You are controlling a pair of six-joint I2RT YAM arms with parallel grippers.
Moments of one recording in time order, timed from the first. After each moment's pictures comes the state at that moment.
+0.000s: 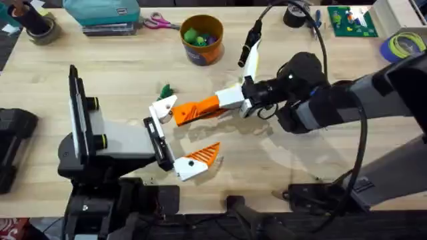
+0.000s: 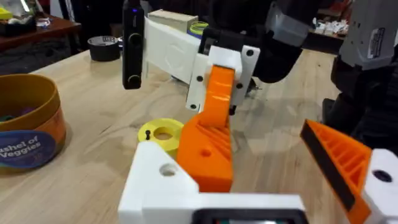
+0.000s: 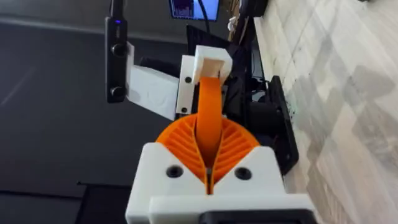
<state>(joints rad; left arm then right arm) -0.01 0.01 0.01 -0.12 1.14 0.03 0.52 1.80 0.50 1.44 -1.30 1.57</state>
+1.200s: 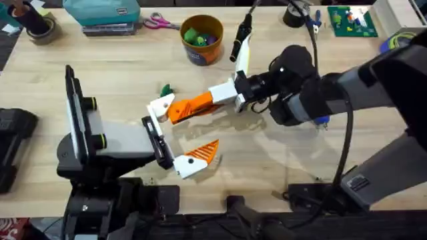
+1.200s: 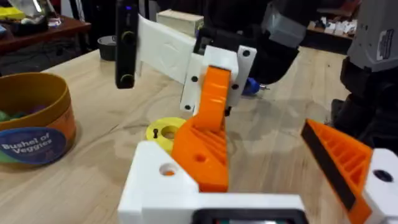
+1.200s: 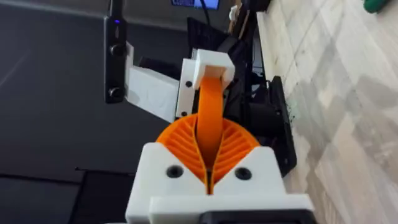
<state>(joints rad) 0.00 0.01 0.01 -0.12 1.12 0.04 0.53 1.86 0.60 1.44 -1.34 1.58</state>
